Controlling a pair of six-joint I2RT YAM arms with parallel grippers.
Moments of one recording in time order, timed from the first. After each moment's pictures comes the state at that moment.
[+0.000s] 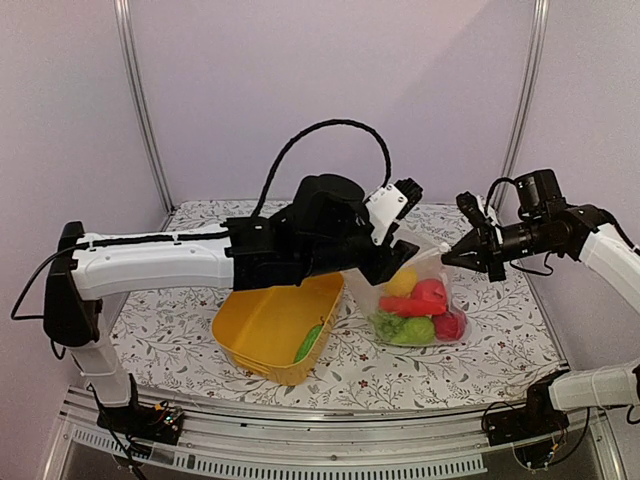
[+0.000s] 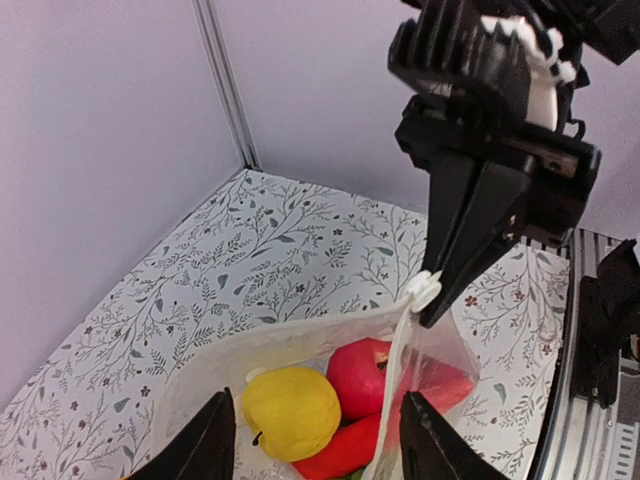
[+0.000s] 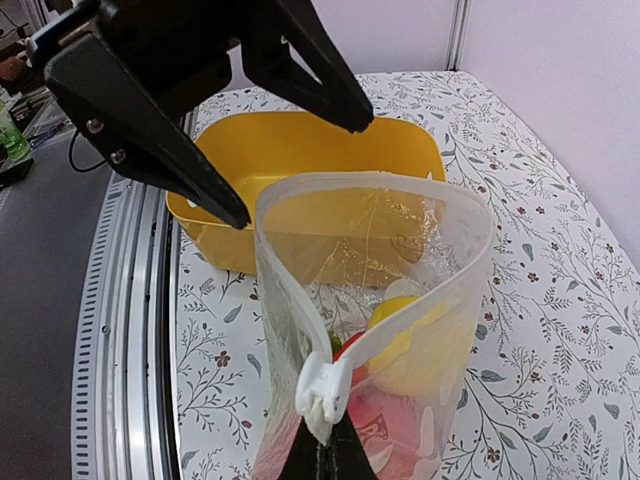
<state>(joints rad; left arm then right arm) -1.21 1.81 1.59 -0.12 -0.24 0.05 0.30 1.13 1.07 -0.75 -0.89 -0.67</state>
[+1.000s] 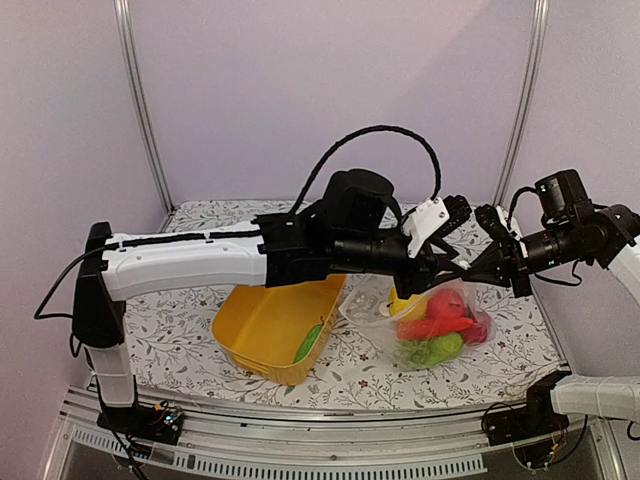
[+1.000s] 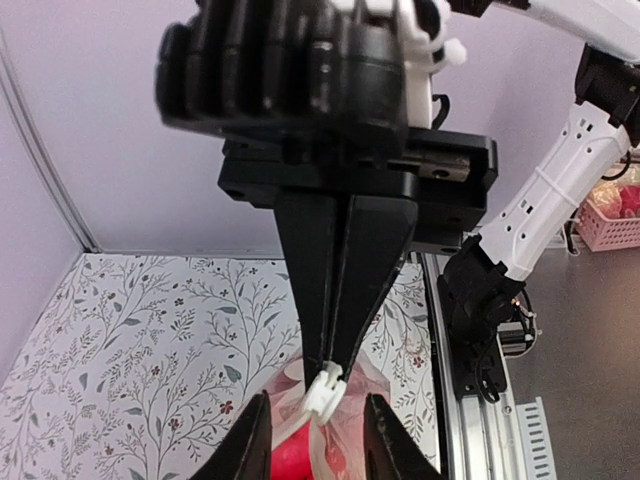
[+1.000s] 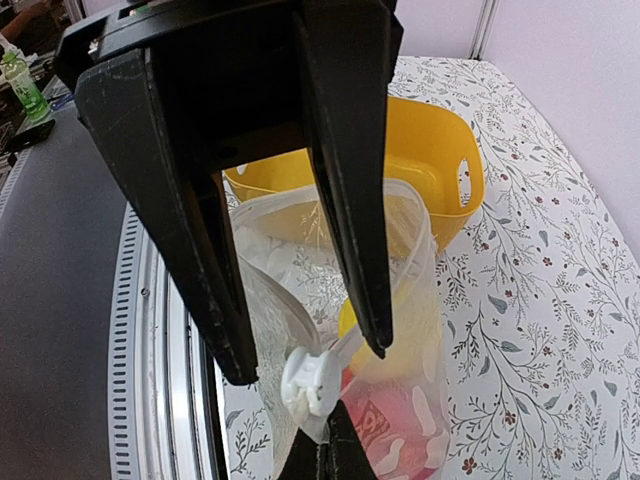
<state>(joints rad) -1.23 1.94 1.78 -0.11 0.22 0.15 0.35 0.98 1.15 -1.05 -0.82 -0.76</state>
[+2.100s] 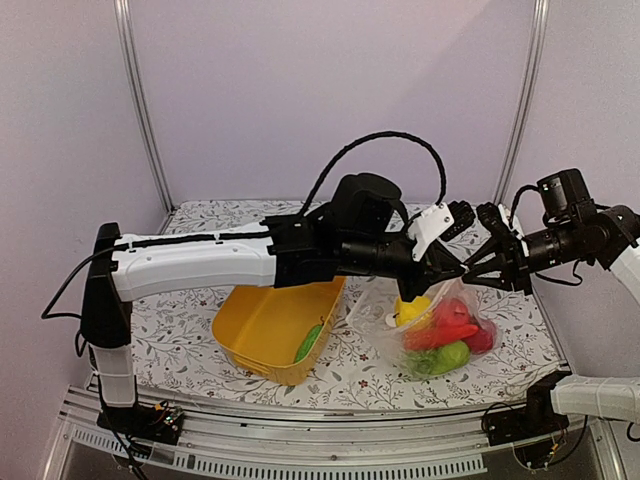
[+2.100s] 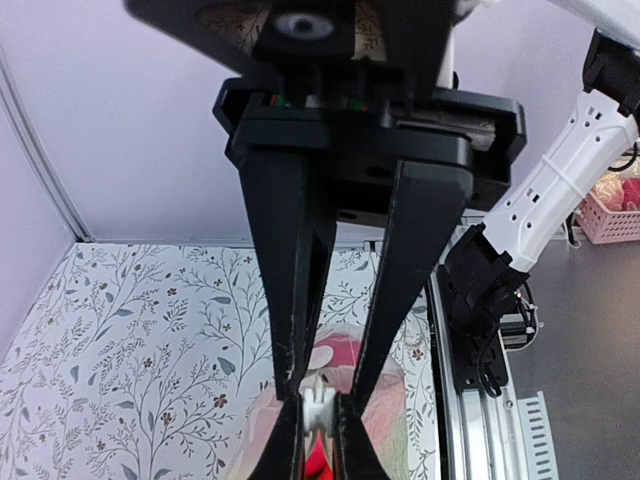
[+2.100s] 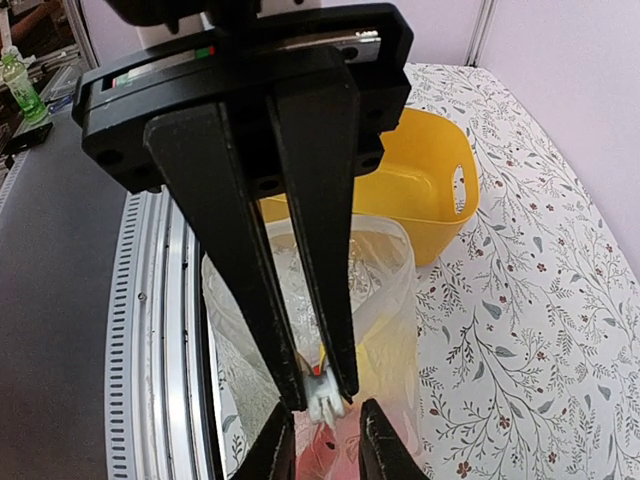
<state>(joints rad) -1.23 1.98 1.82 -0.13 0.23 0.15 0.35 0.97 1.15 -1.04 -0.82 -0.75</state>
